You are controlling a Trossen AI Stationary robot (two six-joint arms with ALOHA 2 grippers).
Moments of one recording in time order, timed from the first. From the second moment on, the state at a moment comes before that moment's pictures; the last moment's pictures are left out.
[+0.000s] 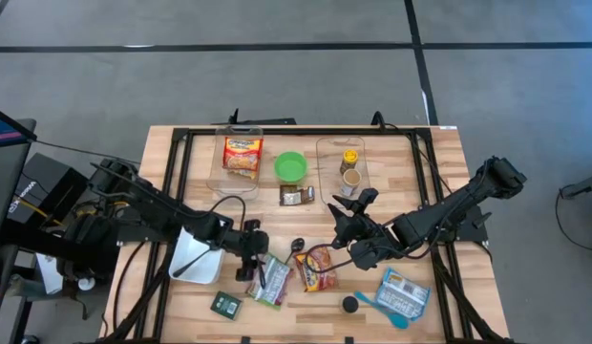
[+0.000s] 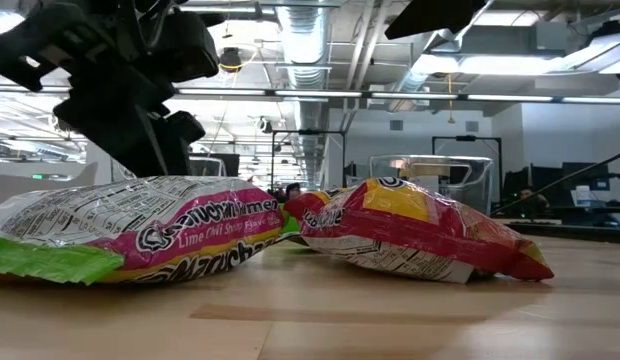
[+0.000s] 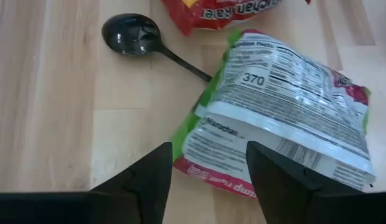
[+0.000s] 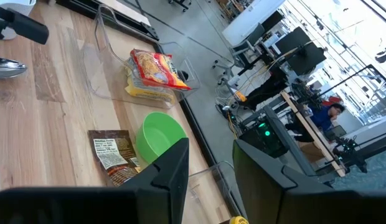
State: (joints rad) left arm -0.37 1.52 0.73 -0.14 -0.11 -0.29; right arm 0.50 1.49 1.06 -0.34 1.23 -0.02
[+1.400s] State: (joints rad) left arm -0.37 1.64 0.73 -0.10 -0.12 -0.21; right arm 0.50 1.49 1.06 -0.34 1.23 -0.02
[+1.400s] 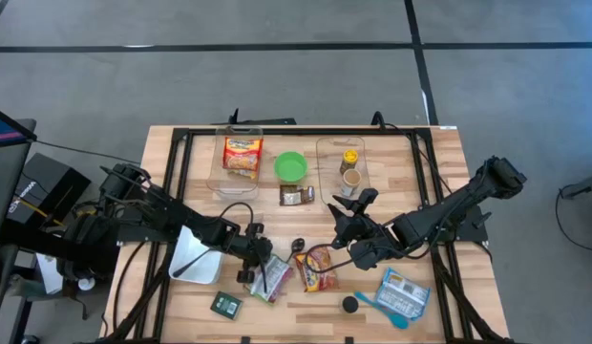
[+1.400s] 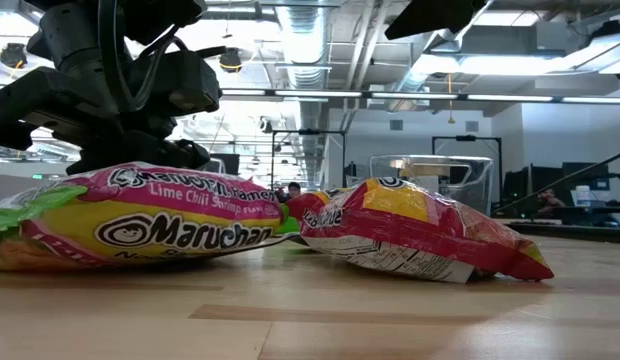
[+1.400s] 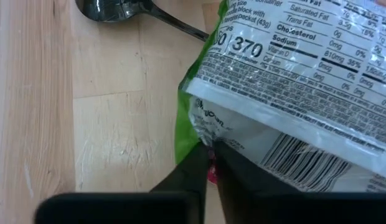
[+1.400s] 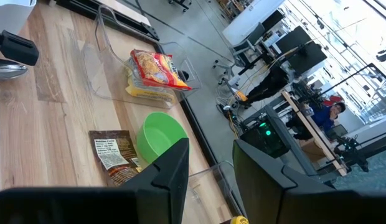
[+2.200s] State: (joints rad) left arm -0.37 1.34 0.73 -0.08 -0.20 -0.21; right arm 0.50 1.49 1.06 -0.34 1.23 -0.02
